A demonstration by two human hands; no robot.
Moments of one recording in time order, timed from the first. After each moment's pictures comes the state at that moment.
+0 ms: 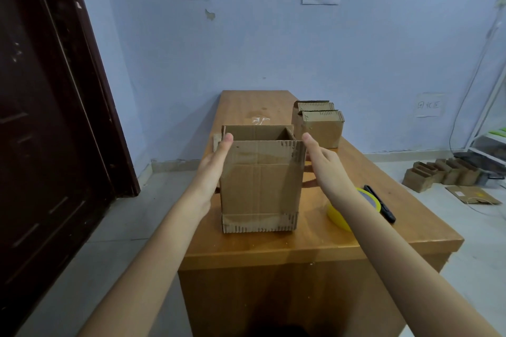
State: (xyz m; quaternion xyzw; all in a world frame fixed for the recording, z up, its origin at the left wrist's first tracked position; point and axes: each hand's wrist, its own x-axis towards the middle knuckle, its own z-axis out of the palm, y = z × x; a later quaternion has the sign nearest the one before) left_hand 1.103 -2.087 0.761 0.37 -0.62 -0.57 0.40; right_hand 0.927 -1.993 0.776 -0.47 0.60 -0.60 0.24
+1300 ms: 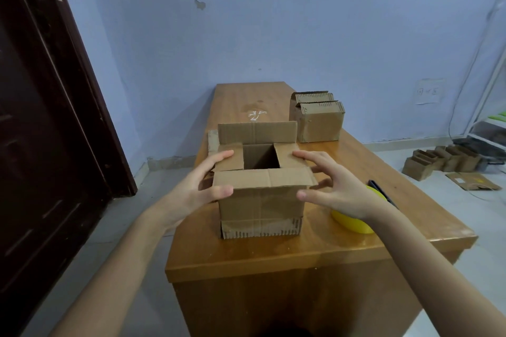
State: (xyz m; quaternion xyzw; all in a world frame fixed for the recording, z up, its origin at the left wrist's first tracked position) left_hand 1.138 -2.114 0.740 0.24 -0.78 -0.52 0.25; right_hand 0.883 -1.987 0.743 -0.66 0.57 -0.44 0.23
